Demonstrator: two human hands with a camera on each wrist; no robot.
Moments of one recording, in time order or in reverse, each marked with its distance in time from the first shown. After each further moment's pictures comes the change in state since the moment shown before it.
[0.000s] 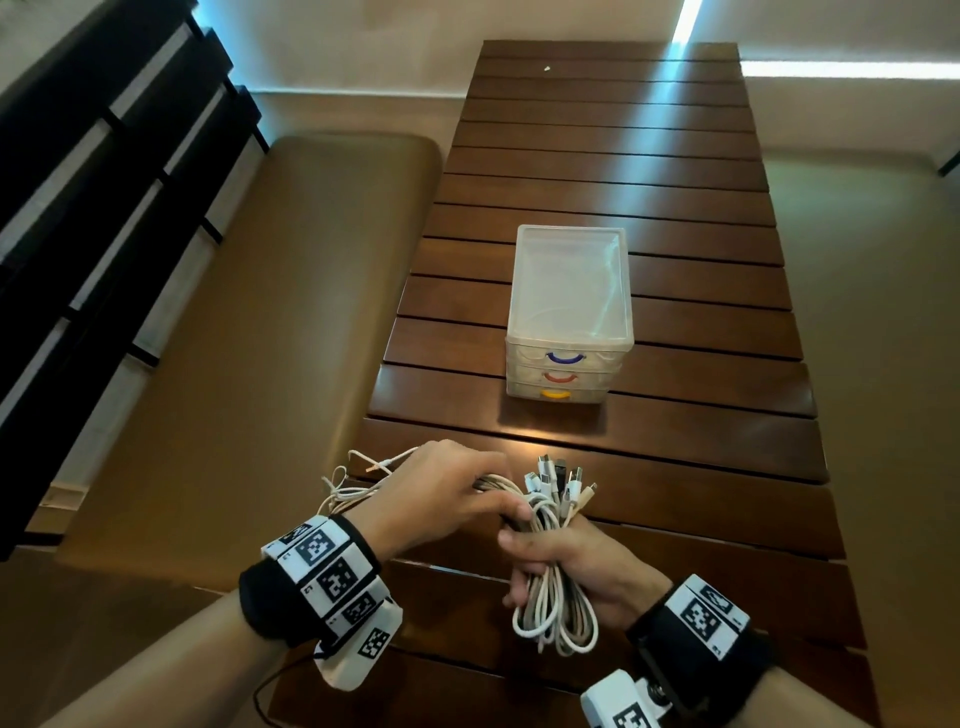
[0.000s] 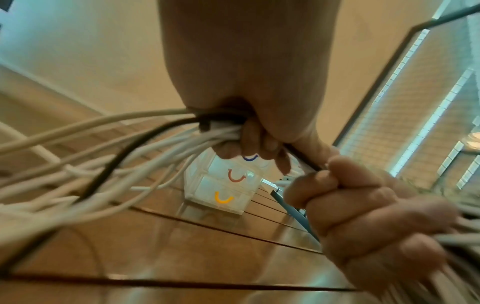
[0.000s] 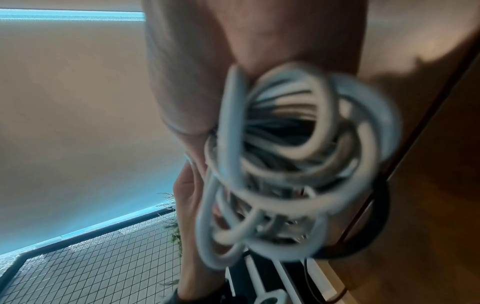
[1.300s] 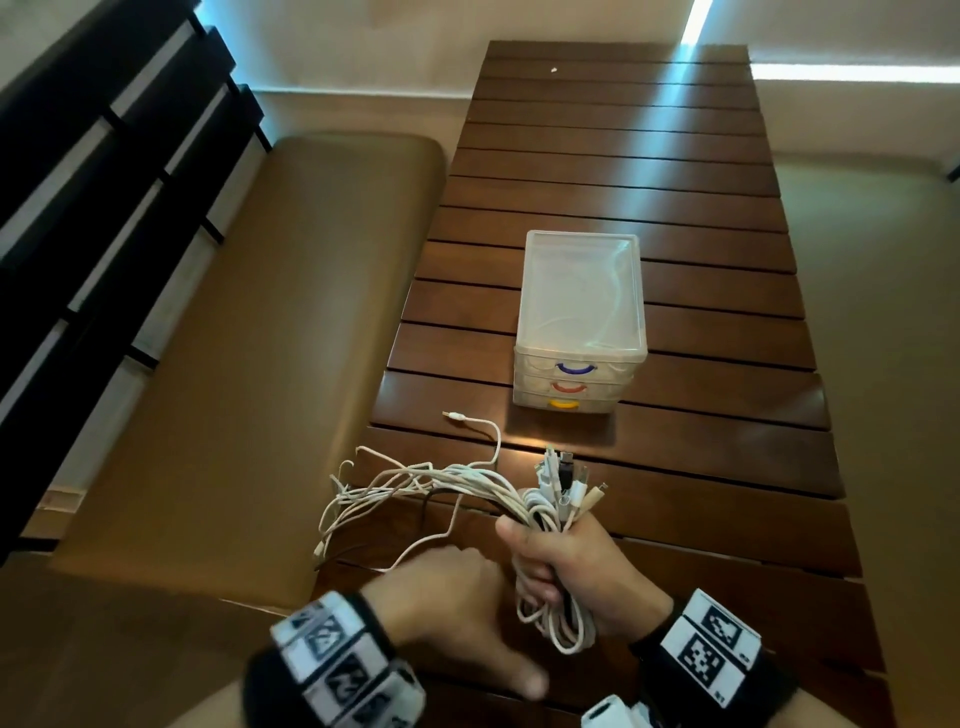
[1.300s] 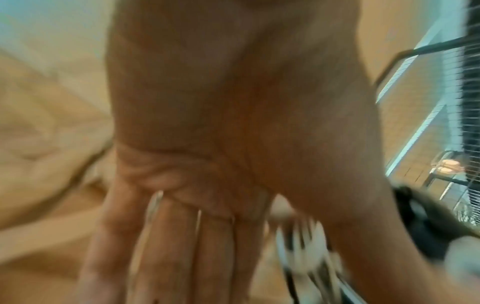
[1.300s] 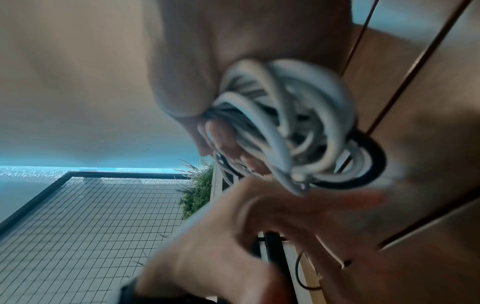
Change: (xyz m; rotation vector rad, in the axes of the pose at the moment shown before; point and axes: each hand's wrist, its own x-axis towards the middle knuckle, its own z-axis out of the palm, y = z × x) left_hand -0.027 0.026 0.021 0.085 -0.611 -0.211; right_hand 0.008 -0.009 0.020 -0.159 0.125 -0.192
